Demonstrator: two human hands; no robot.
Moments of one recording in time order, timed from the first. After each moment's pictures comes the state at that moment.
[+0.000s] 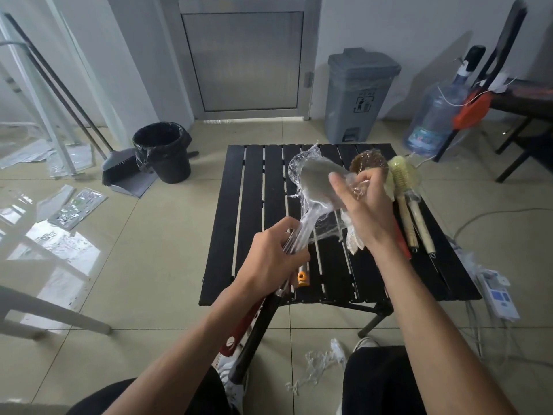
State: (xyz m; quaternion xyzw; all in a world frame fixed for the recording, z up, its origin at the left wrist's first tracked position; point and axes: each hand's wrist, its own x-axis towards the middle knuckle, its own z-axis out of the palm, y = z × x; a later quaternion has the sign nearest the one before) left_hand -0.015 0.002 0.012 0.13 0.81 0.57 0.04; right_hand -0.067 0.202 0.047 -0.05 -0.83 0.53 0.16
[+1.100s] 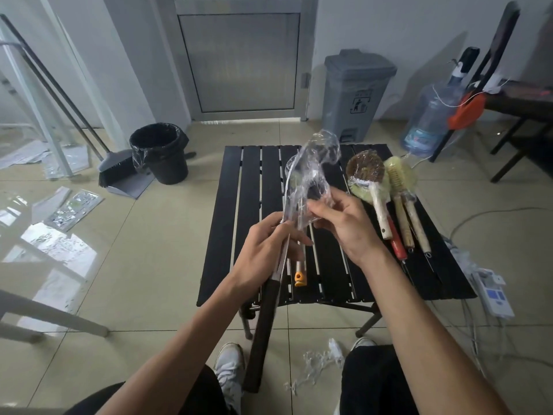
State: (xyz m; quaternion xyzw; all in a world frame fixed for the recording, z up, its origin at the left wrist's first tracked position) left_hand -0.021 -0.001 0.017 0.12 0.68 0.72 0.07; right_hand -0.060 0.189 0.033 0.10 -0.69 0.72 -0.03
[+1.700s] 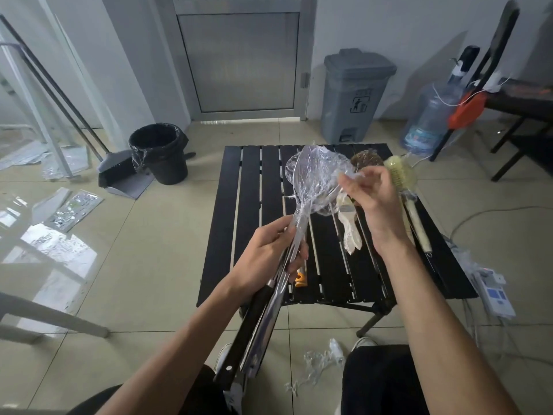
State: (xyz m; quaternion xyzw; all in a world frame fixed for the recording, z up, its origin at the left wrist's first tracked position) left_hand -0.017 -0.004 0.020 0.17 0.63 0.74 0.18; right_hand -0.071 0.221 0.048 -0.03 -0.73 0.67 0.12
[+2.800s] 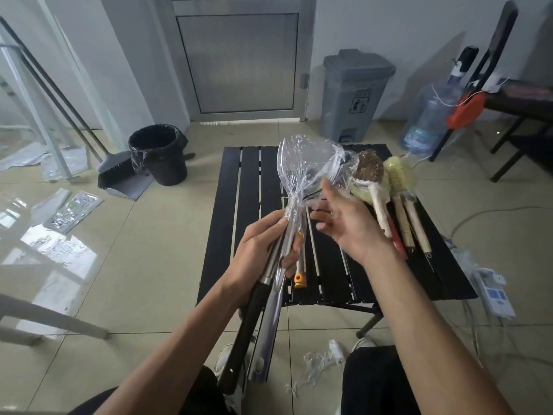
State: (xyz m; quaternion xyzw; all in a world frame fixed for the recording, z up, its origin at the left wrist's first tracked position) left_hand -0.018 -0.005 0.029 0.16 0.50 0.83 0.19; right_hand -0.066 0.192 0.042 -0.04 -0.58 0.81 -0.12
